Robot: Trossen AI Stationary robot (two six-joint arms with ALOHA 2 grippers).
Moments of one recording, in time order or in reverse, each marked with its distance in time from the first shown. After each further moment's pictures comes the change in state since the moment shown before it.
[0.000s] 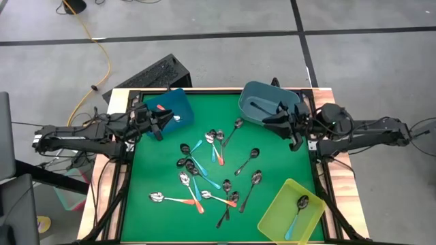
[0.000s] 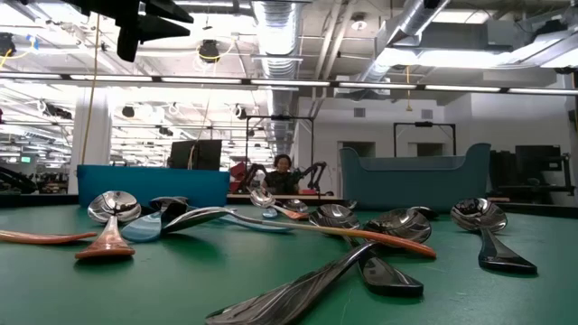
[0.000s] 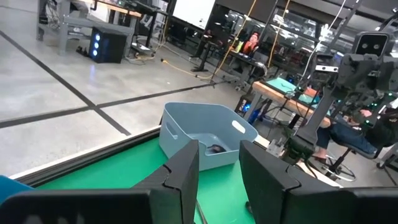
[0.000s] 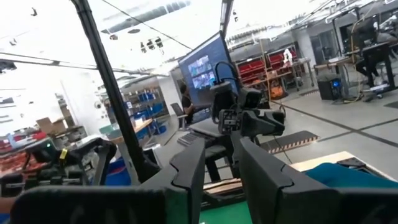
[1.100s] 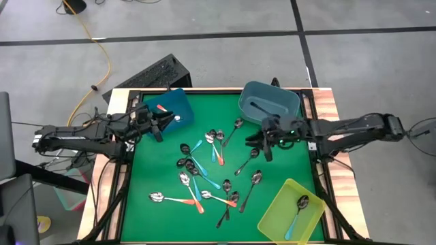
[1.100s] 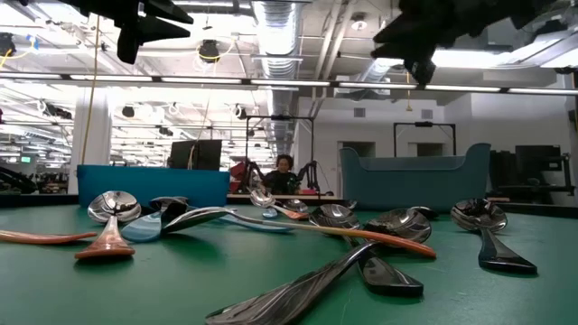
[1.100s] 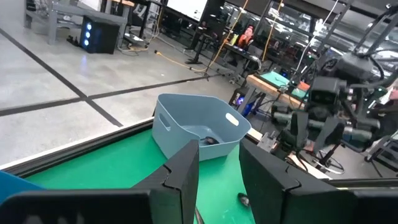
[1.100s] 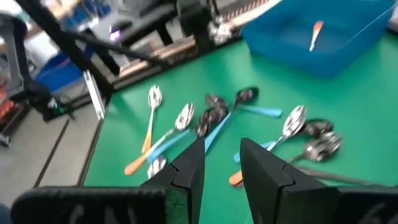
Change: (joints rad) left arm 0.000 0.000 0.000 -0.023 0.037 -0.032; right arm 0.008 0.262 0.000 -0.360 0.008 0.053
